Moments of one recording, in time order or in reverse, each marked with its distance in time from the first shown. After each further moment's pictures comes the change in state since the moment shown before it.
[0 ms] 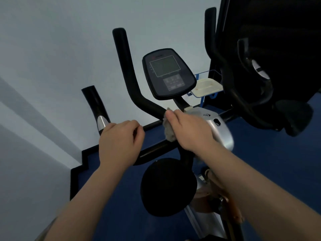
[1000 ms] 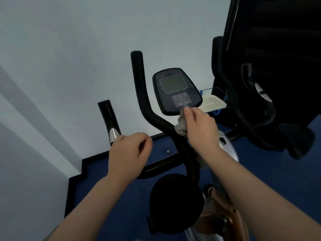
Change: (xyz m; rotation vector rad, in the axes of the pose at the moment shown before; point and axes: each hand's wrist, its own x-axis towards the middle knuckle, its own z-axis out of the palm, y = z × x) left_hand 0.003 -0.010 -0.006 -0.313 -0.048 0.009; right_hand 0.025 -0.011 -0.020 0.337 0.298 0.205
